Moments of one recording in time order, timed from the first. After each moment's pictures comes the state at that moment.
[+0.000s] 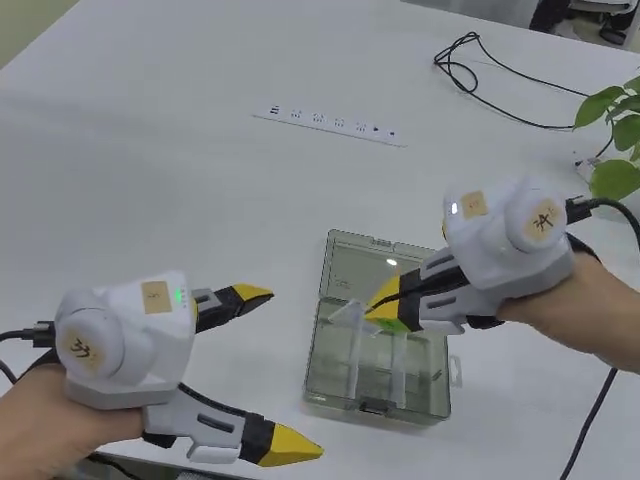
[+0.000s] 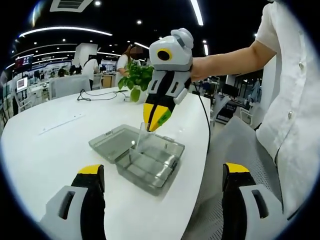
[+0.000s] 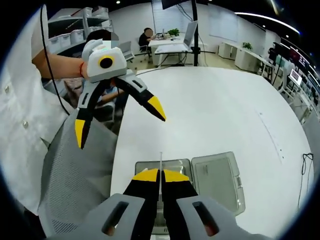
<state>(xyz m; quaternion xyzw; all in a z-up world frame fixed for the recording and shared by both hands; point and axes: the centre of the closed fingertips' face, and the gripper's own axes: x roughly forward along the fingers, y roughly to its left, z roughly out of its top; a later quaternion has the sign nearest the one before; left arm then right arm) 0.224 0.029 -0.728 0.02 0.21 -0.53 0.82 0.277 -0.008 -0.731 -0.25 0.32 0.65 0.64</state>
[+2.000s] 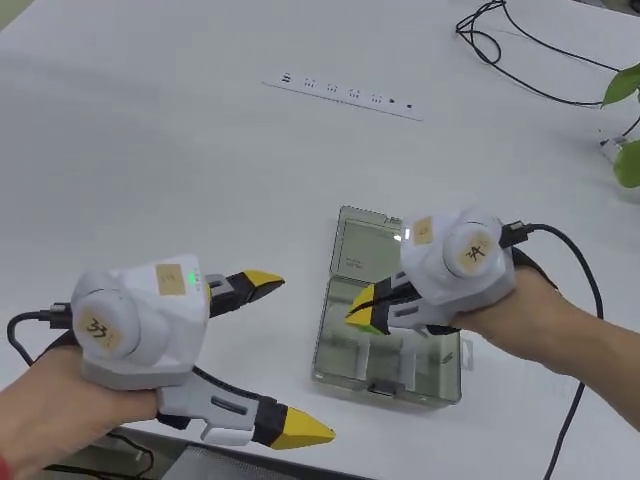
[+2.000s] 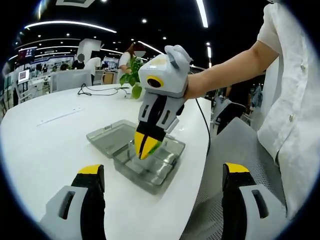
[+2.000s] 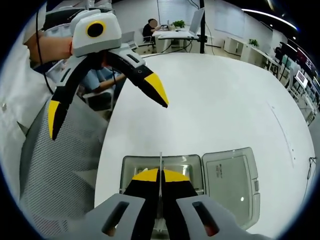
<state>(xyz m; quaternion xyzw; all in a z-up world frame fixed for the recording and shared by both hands) 0.224 0.028 -0.741 0.00 0.22 -0.53 0.82 0.274 0.011 -0.797 -0.29 0.34 0.65 0.62</state>
